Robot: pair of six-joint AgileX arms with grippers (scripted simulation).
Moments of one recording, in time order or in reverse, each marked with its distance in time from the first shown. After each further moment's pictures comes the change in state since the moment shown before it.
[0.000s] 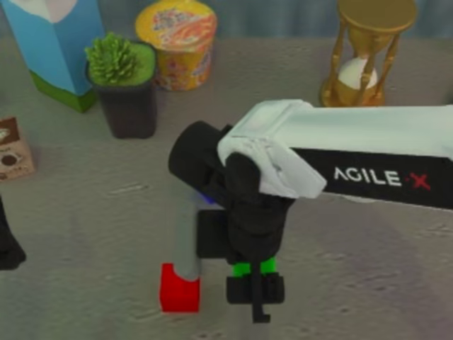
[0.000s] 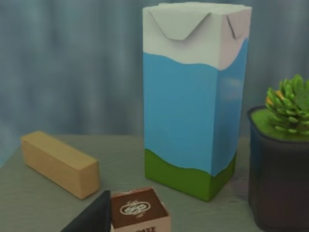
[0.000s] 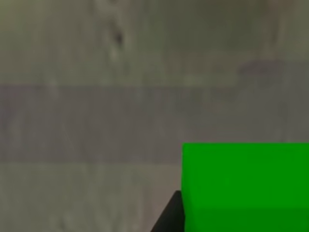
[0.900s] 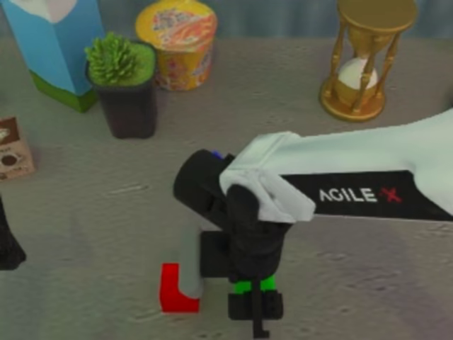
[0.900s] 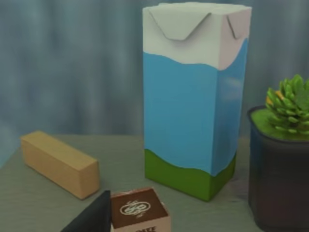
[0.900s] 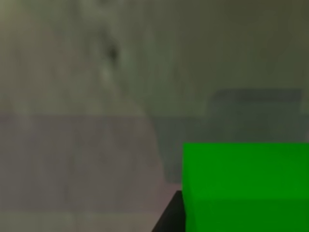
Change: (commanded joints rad) left arm 0.000 0.000 0.000 0.000 0.000 0.000; right arm 0.004 0.055 -0.085 0.139 0.002 -0.002
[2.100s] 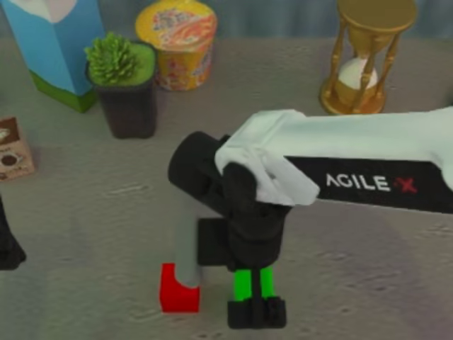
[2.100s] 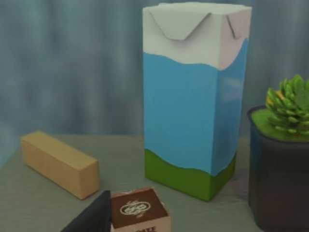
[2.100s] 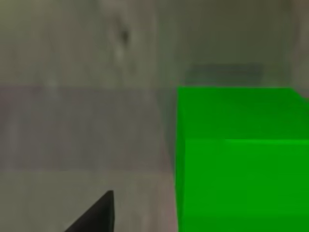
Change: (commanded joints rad) left arm 0.000 0.000 0.000 0.000 0.000 0.000; right arm 0.003 -0.042 0.074 -0.122 -0.001 -0.001
